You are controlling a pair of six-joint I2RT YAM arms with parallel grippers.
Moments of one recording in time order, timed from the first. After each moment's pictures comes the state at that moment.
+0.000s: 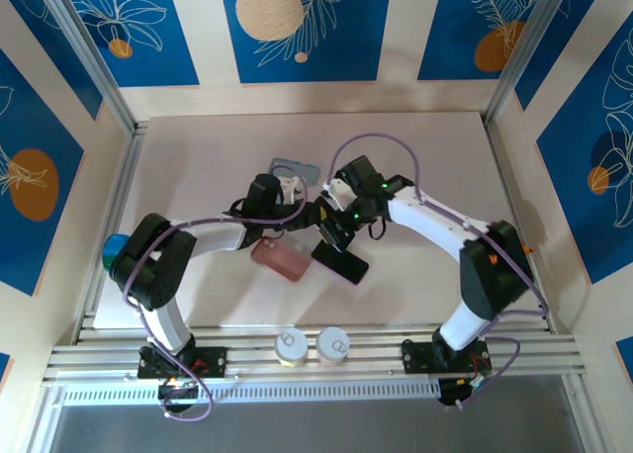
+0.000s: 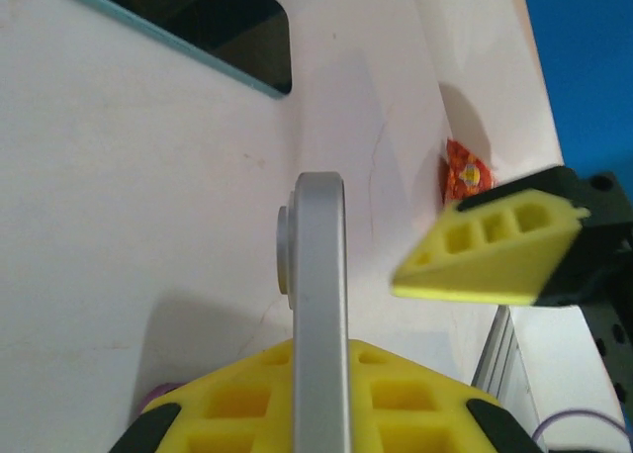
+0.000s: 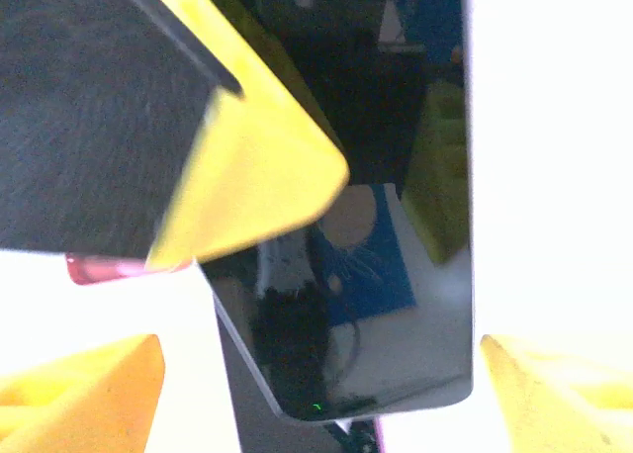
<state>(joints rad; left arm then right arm) -0.57 1.74 0.89 0.35 0.57 -0.78 0.54 1.58 1.16 -0.68 -0.28 -0.07</state>
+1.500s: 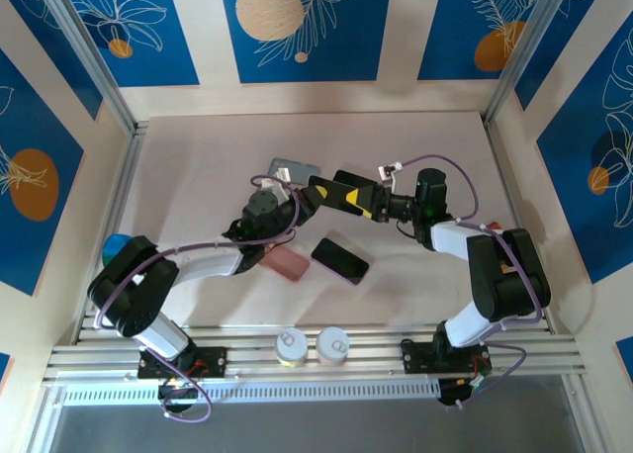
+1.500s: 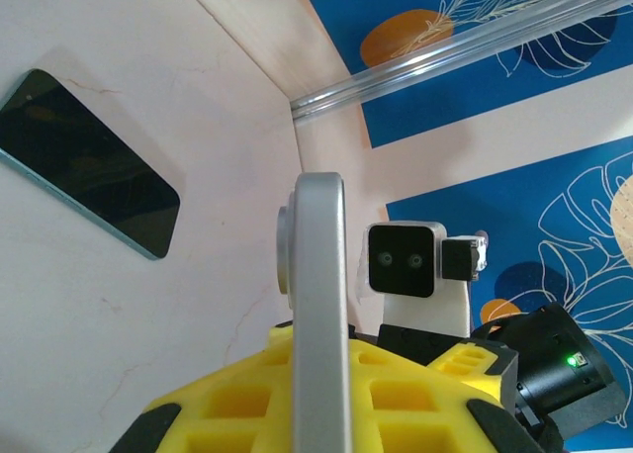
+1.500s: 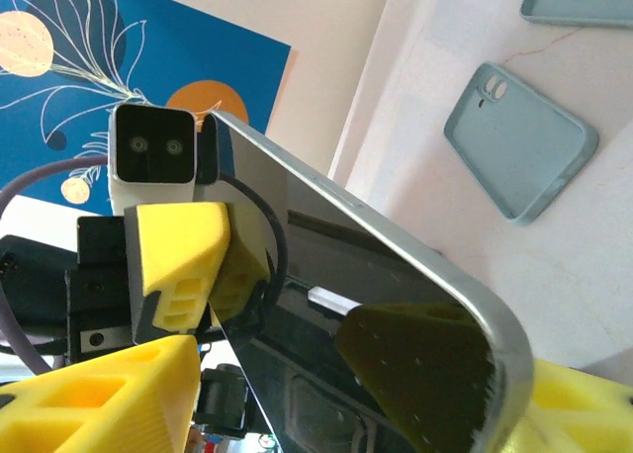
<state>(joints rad) -0.73 1.58 0.74 0.73 0.11 -1.18 0.17 1.57 0.65 0.64 -1.11 0.93</state>
